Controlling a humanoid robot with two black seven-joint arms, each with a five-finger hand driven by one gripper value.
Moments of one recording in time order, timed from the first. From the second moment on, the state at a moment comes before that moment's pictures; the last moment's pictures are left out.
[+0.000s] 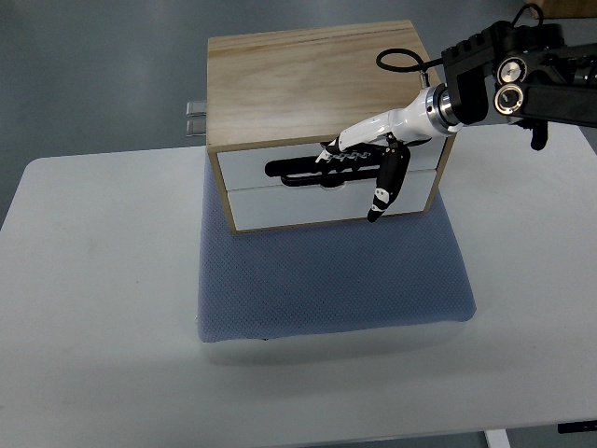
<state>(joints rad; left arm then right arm) 0.05 0.00 -0.31 -0.10 0.04 -0.02 -0.18 1.68 -0.50 -0.34 1.27 -0.68 0.45 -0.03</state>
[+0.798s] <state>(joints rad) 0.05 0.00 -0.31 -0.10 0.04 -0.02 -0.18 1.68 -0.51 -0.34 1.28 -0.68 0.56 -0.03</state>
